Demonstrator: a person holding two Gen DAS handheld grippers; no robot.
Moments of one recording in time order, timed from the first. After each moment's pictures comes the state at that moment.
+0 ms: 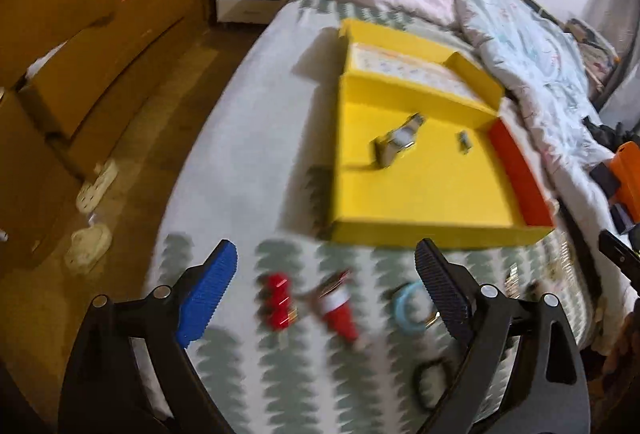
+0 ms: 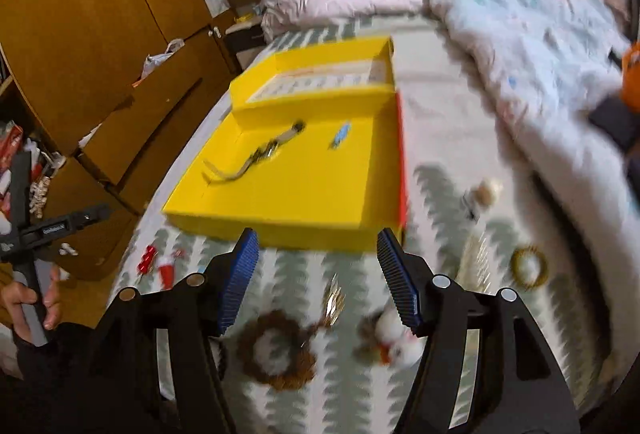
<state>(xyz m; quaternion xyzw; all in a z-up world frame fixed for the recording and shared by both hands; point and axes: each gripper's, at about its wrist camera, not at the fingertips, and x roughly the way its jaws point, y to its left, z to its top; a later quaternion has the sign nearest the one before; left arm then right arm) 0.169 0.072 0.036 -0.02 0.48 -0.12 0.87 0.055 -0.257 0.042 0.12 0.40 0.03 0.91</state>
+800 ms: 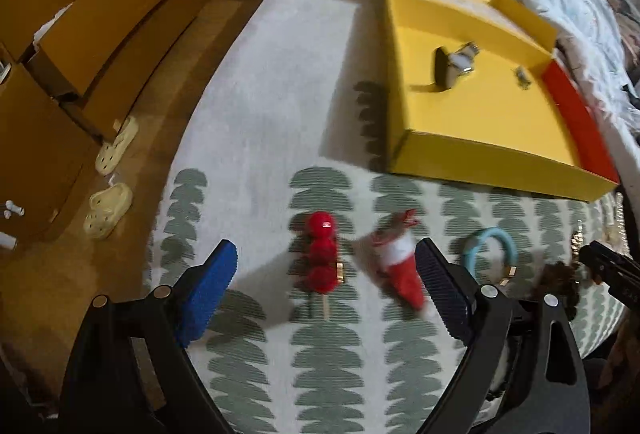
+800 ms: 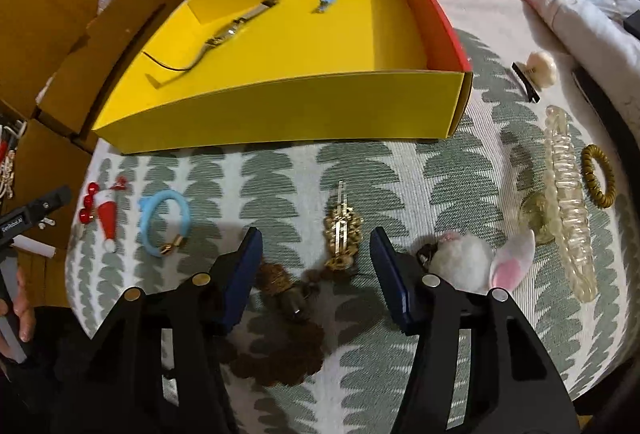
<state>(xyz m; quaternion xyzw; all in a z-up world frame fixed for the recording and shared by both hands) 0.174 0.078 -0.030 0.02 0.55 -0.07 0.83 0.092 -0.229 -0.072 0.12 0.53 -0.01 0.84</state>
